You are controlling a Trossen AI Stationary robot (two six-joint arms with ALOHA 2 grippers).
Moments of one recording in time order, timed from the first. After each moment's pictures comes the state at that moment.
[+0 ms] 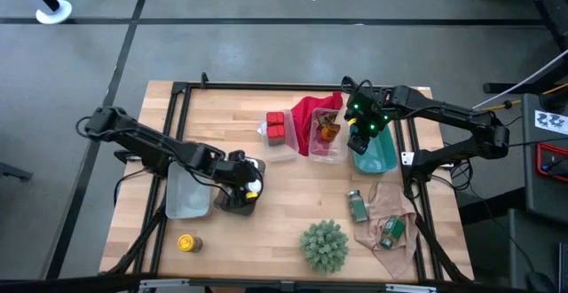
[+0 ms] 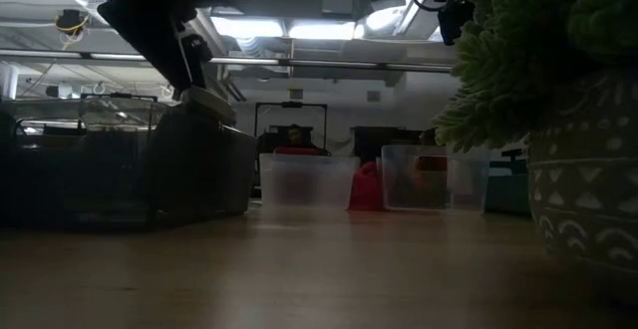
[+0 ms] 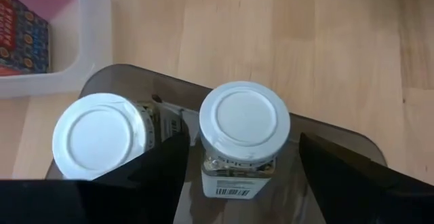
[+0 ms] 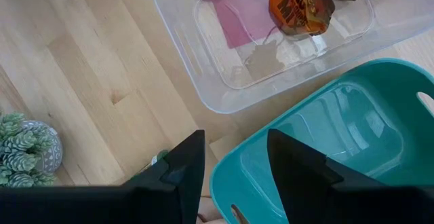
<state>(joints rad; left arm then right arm) -0.27 1.39 0.94 -0.58 -0.15 -0.33 -0.37 1.29 1.20 -1.20 -0.22 0.23</state>
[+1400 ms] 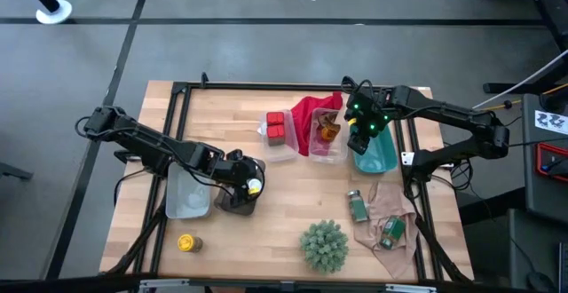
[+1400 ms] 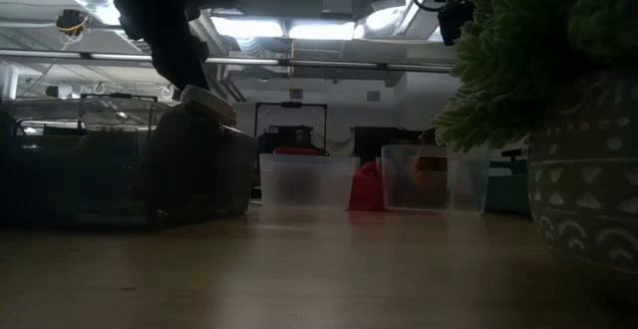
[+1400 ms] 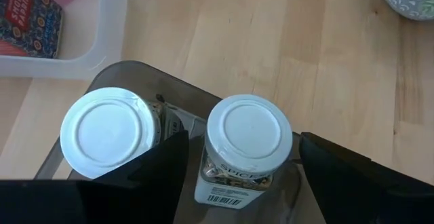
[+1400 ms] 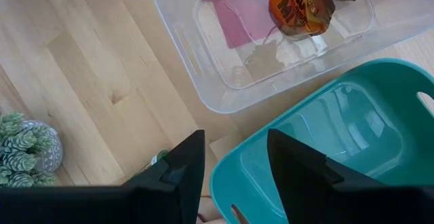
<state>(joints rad) -0.27 1.38 0.94 -0.56 -0.18 -0.46 -0.37 1.29 1.20 -1.20 -0.22 0.23</state>
